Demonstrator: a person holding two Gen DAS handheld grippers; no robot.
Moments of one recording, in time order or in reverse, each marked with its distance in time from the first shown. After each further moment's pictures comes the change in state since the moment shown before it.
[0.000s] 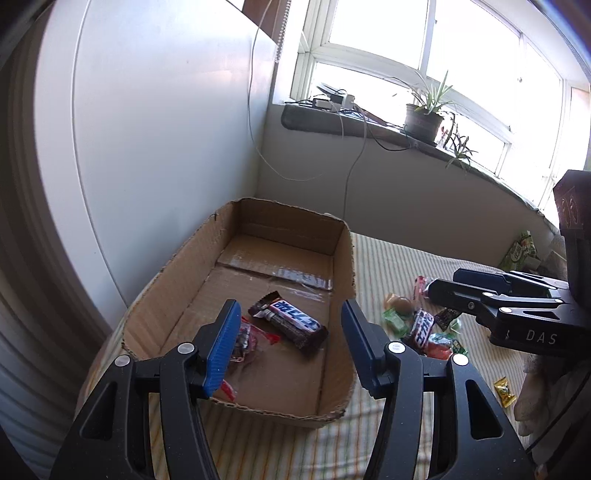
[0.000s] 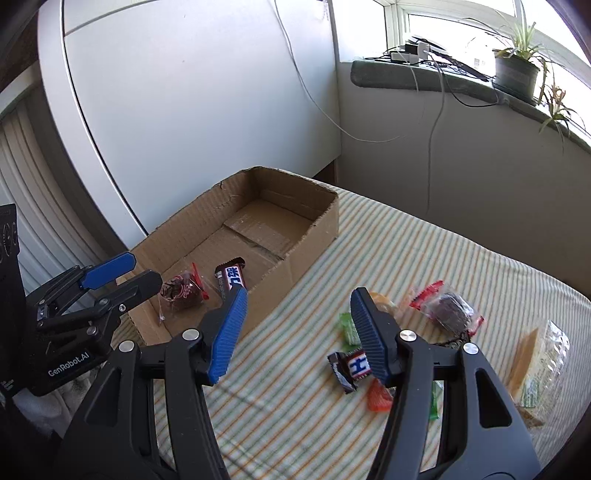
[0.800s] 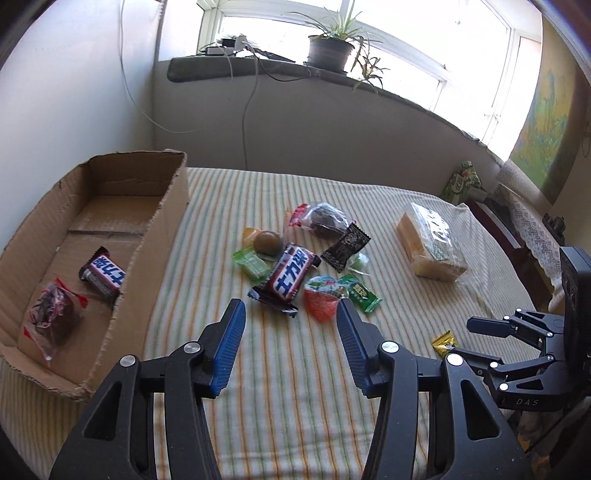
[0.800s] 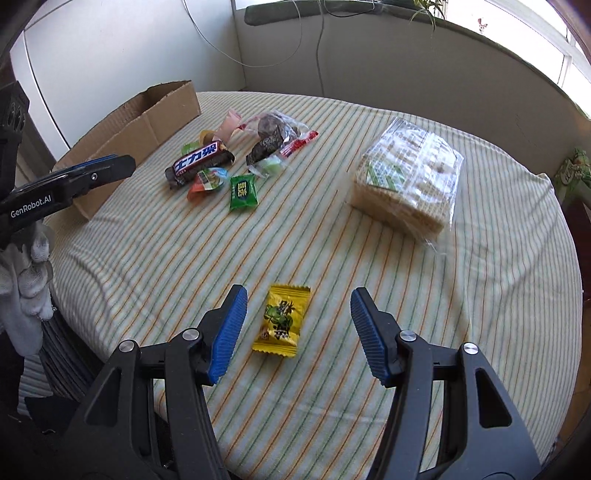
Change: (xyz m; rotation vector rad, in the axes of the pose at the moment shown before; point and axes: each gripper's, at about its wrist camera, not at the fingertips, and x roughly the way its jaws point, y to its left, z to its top) left arm 0.050 -0.118 -0.037 0.165 0.193 -0.235; right arm -0.063 -0.113 -0.152 0.134 0.185 -0.176
